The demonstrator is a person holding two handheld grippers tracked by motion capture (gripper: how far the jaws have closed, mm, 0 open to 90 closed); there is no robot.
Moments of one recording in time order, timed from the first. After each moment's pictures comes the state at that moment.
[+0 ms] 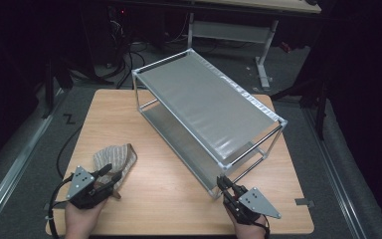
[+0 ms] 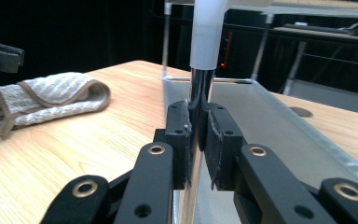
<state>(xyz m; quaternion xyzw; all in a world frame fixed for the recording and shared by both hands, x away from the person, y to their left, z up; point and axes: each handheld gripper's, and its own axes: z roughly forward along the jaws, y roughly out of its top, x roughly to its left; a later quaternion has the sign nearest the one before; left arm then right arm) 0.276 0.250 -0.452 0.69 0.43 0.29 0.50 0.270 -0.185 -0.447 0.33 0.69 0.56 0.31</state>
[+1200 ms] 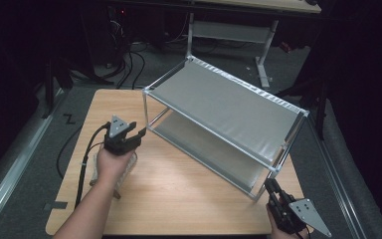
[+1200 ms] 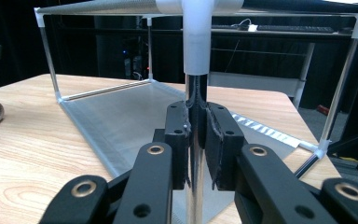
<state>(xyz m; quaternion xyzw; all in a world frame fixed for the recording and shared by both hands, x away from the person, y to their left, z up) 0.423 0.202 -0.417 0.71 0.44 0.30 0.46 0.252 -0.283 -0.448 0.44 0.61 0.53 0.39</state>
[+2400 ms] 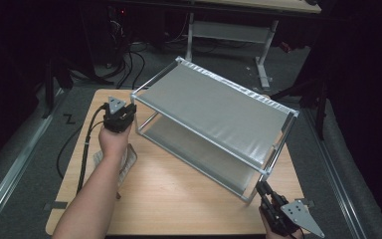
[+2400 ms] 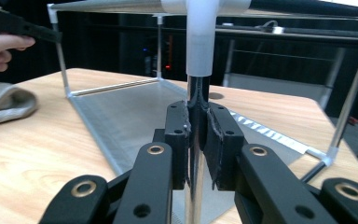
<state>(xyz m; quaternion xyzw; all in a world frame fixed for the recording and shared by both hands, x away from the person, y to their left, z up) 0.480 0.227 -0.417 0.66 0.49 0.35 0.45 0.247 -0.266 -0.447 0.41 0.63 0.54 0.37</state>
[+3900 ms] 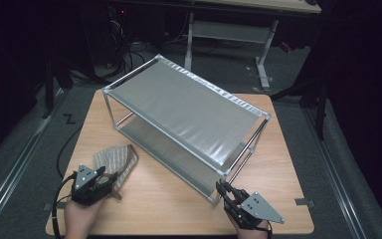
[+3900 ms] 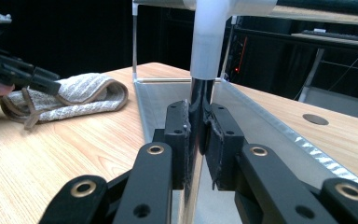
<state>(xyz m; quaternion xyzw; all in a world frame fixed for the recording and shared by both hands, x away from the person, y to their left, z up) 0.290 0.266 -0.485 0.70 0.51 0.29 0.41 0.260 -0.188 -0.446 0.30 0.70 0.58 0.30</state>
